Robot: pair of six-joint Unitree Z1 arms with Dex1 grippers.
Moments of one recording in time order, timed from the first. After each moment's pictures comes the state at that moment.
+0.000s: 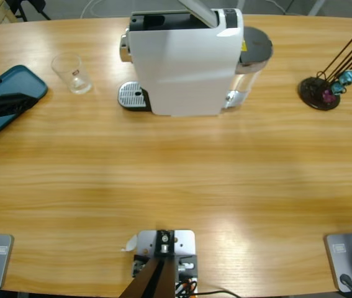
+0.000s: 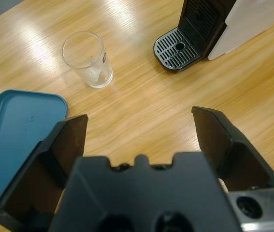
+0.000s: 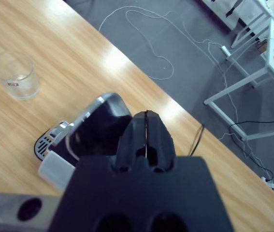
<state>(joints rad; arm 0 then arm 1) -0.80 1.13 -0.76 0.37 0.18 -0.09 1.01 1.90 -1.67 0.35 -0.56 -0.11</state>
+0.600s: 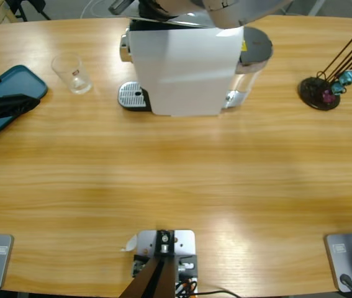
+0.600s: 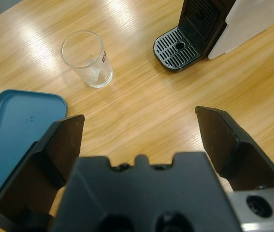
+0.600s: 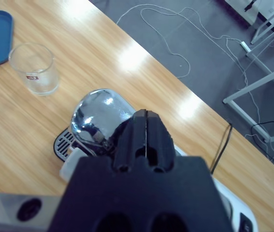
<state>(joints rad) -0.80 1.13 -0.76 0.37 0.18 -0.09 1.01 1.92 -1.53 0.19 -0.49 -0.06</state>
